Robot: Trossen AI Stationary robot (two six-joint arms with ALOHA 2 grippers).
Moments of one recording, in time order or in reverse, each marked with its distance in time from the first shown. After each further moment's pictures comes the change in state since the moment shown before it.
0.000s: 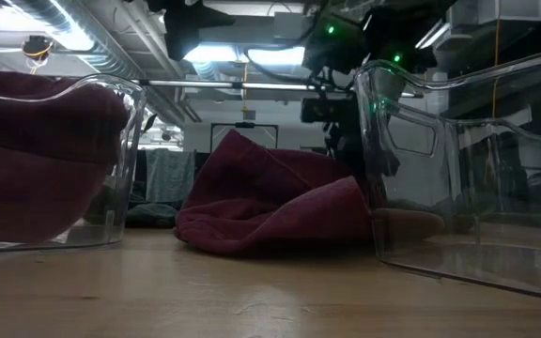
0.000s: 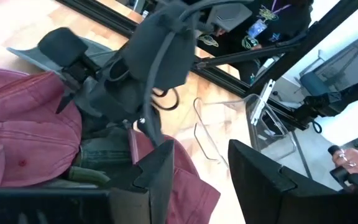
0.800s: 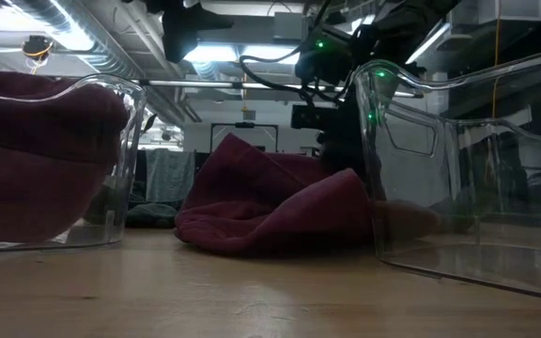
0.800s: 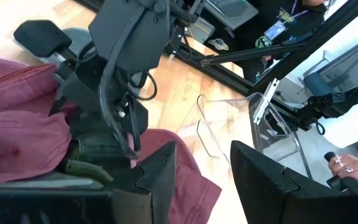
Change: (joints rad) left arm 0.000 0.000 0.000 -0.019 -0.001 -0.024; right arm -0.069 0.029 0.000 0.105 -0.064 -0.005
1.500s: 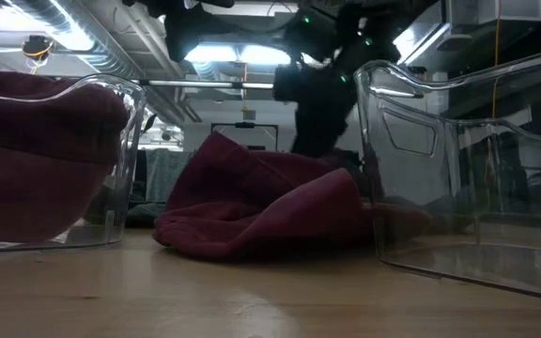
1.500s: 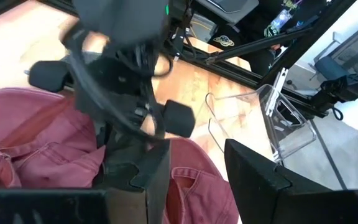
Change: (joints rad) left arm 0.000 0.000 0.000 -0.009 -0.043 0.131; right arm -0.024 -0.004 0.149 -0.072 -0.406 0.173
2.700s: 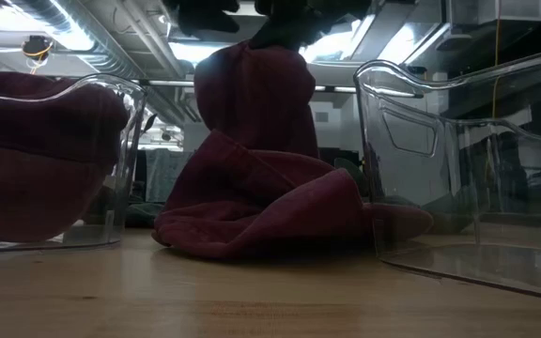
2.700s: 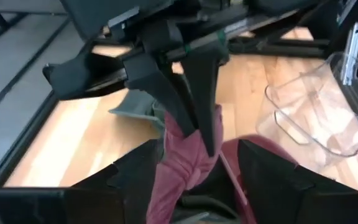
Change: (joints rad) left arm 0.040 0.055 0.212 -0.260 -0.153 0.357; right arm -0.096 -0.002 0.436 -0.249 -0.442 -0.006
